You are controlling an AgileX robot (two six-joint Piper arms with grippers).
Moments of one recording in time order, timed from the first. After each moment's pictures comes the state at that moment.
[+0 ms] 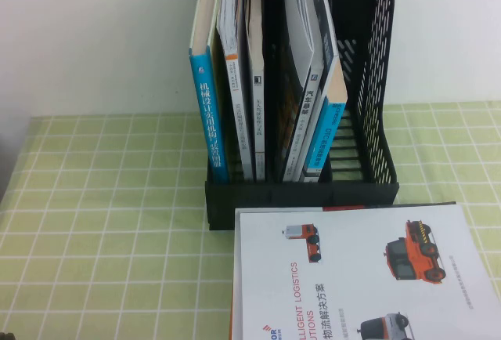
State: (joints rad) right arm 0.02 -0.01 0.03 0.25 0.41 -0.24; left arm -0.08 -0.01 0.02 -0.15 0.38 0.04
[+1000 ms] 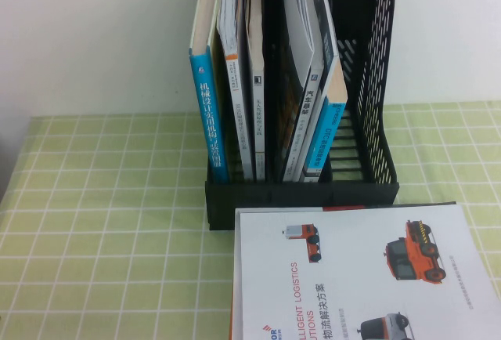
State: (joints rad) right arm 0.02 -0.01 0.03 0.37 0.12 -0.23; left arm -0.08 -0.01 0.02 -0.17 0.23 0.04
